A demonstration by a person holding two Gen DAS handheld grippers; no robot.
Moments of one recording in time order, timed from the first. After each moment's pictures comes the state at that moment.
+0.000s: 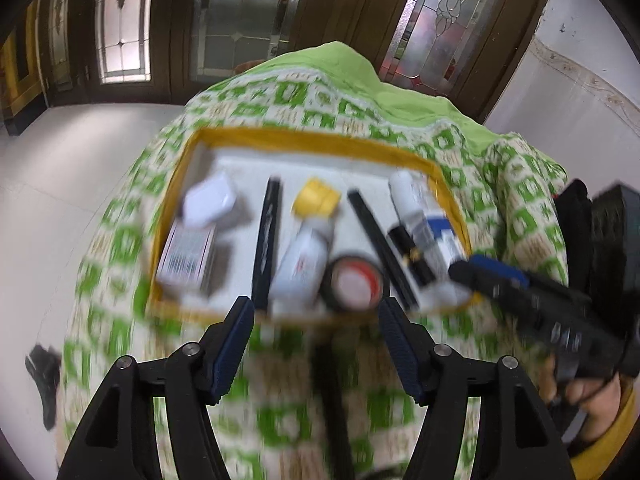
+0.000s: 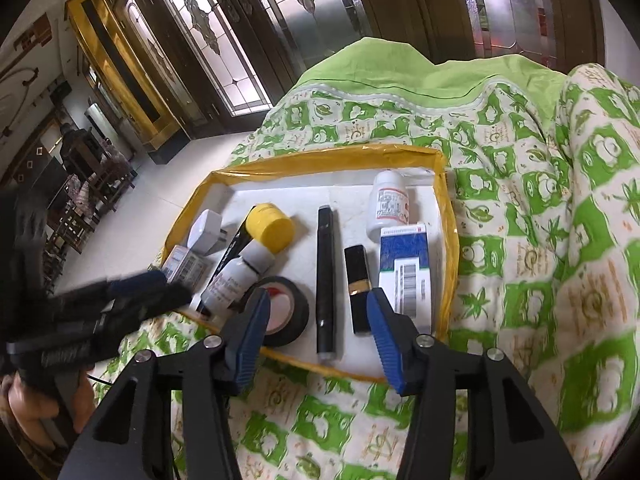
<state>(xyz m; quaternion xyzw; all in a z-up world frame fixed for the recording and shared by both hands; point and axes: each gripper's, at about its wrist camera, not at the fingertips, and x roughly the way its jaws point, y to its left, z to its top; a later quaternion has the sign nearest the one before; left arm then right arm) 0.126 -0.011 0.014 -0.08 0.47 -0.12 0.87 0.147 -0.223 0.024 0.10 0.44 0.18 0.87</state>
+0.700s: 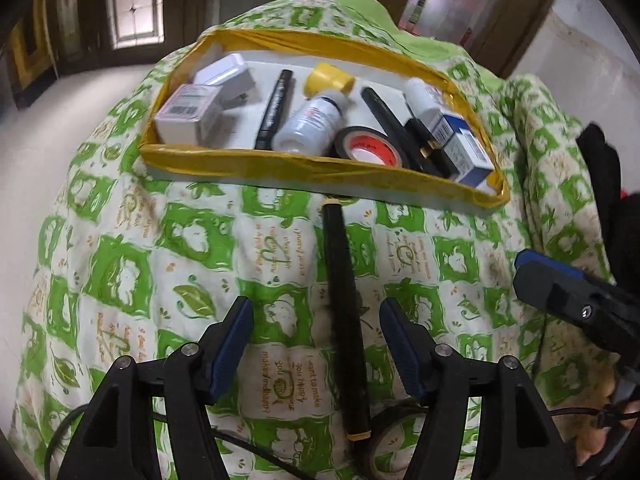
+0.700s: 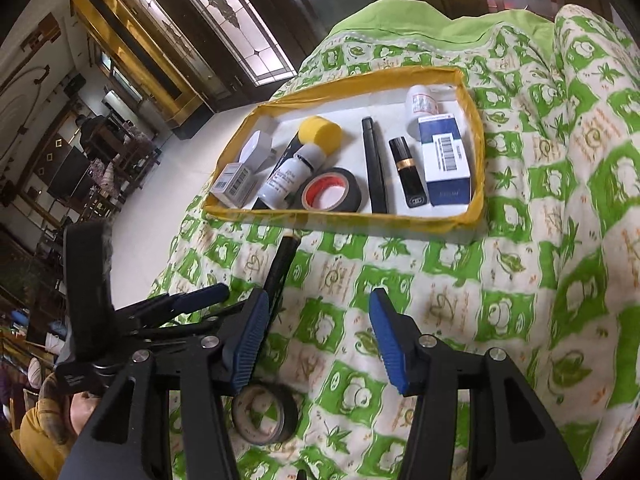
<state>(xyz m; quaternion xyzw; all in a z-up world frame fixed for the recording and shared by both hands) 0.081 -0.032 -0.046 -0.06 0.52 -0.10 0.85 0.071 -0.217 0.010 0.13 0.48 0.23 0.84</state>
